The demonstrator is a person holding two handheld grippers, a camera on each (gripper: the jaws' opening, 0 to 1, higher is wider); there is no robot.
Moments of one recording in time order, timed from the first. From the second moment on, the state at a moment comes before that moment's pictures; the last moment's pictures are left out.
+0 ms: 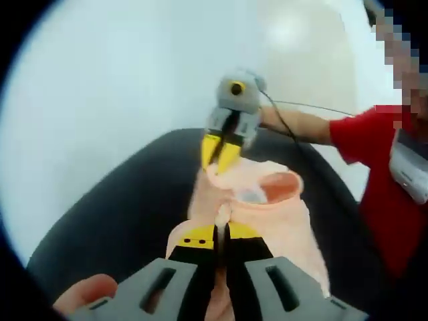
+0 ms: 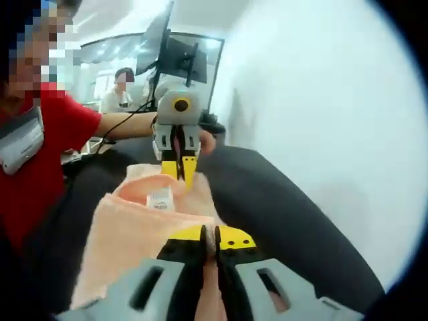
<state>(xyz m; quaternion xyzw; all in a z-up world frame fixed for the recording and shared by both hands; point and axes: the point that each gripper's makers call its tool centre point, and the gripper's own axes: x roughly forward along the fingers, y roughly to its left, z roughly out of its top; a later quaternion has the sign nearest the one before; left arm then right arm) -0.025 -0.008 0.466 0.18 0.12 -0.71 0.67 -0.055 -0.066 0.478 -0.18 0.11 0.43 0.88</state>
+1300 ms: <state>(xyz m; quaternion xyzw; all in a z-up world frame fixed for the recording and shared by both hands) -0.083 -0.008 0.405 0.31 0.09 -0.53 0.79 -0.139 -0.017 0.427 -0.39 0.08 0.21 0.89</state>
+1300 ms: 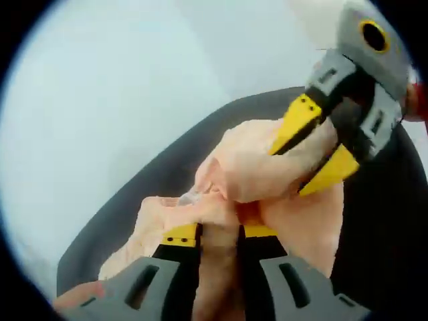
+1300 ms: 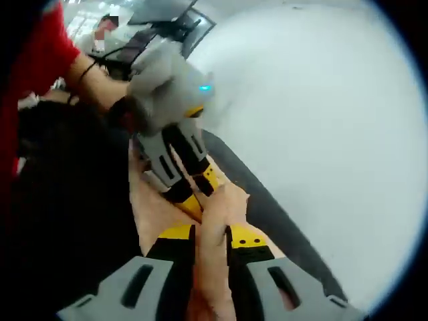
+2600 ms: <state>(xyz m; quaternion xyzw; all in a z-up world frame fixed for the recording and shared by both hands) -0.059 0.018 0.432 0.26 0.22 -0.71 0.62 -0.089 -0.024 0.507 0.00 0.10 0.34 0.93</state>
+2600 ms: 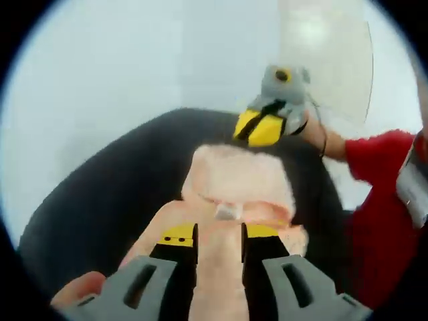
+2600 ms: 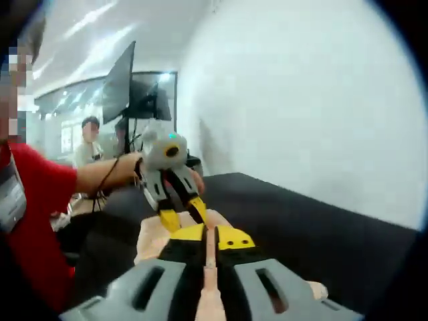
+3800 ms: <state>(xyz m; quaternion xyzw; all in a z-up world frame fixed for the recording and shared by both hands) 0.001 -0.004 0.417 0.25 0.19 -0.65 0.70 -0.117 0.051 0.415 -0.17 0.14 0.51 0.83</state>
